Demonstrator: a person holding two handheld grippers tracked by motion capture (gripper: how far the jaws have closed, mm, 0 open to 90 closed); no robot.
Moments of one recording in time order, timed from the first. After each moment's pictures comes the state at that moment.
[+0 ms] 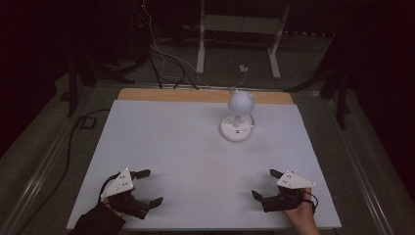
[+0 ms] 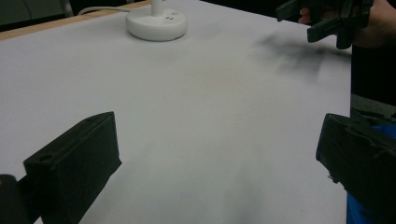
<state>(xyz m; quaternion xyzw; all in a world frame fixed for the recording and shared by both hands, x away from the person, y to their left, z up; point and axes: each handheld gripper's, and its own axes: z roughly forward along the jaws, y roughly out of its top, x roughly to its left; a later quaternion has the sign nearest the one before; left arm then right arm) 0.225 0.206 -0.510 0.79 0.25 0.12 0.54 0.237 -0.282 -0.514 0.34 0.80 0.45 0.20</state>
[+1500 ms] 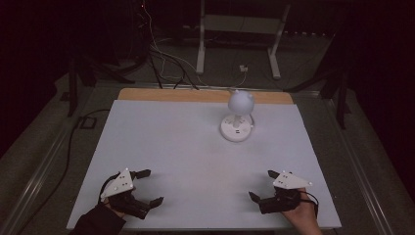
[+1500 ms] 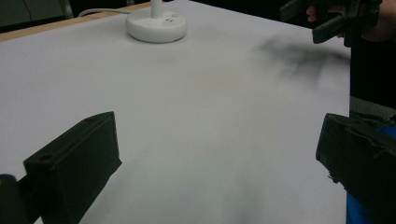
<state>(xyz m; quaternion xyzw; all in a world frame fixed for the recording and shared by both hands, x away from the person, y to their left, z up) 0.225 0.205 -0.511 0.79 0.25 0.12 0.55 0.230 -0.269 -0.501 0.34 0.82 0.43 0.19</state>
